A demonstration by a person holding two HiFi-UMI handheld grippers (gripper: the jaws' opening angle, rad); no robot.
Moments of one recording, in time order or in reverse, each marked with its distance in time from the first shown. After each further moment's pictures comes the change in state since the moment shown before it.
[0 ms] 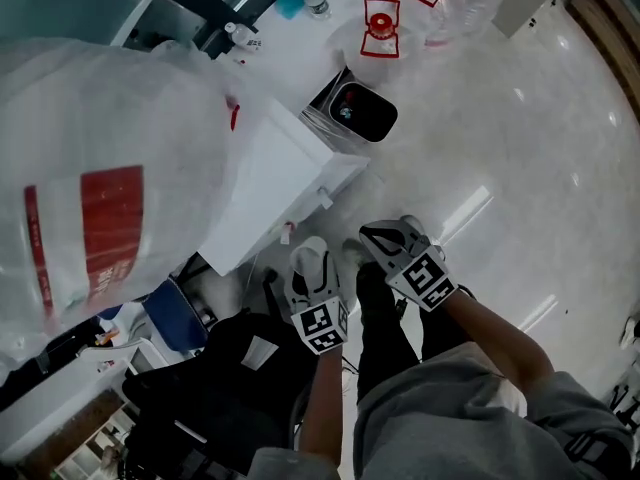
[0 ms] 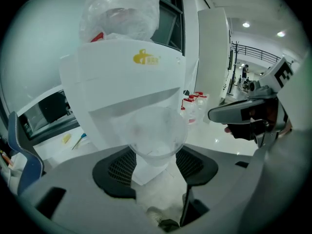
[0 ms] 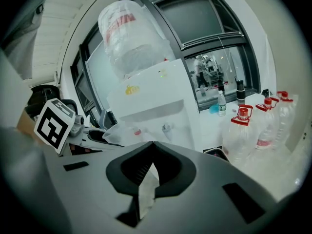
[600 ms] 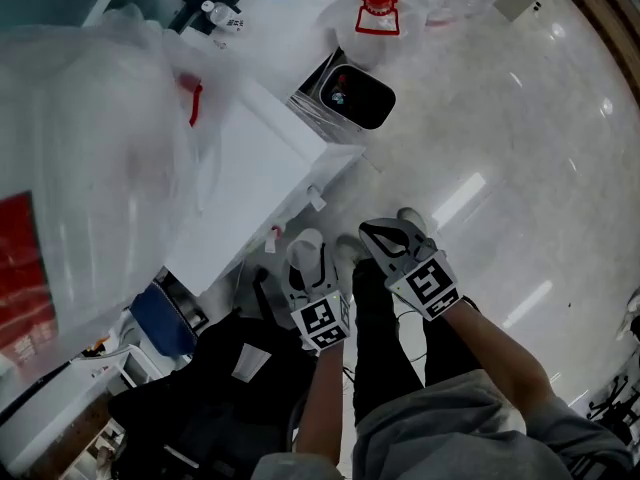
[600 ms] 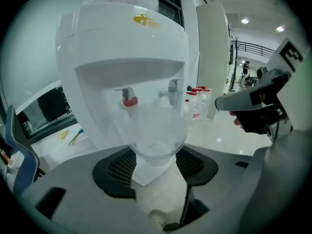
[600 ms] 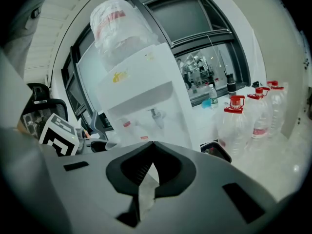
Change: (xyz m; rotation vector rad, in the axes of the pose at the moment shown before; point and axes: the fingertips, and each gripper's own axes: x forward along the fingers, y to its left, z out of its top) left arm 0.053 0.009 -0.052 0.024 0.001 0.025; right arm 0.025 -0.018 -0.040 0.075 -0.029 -0.078
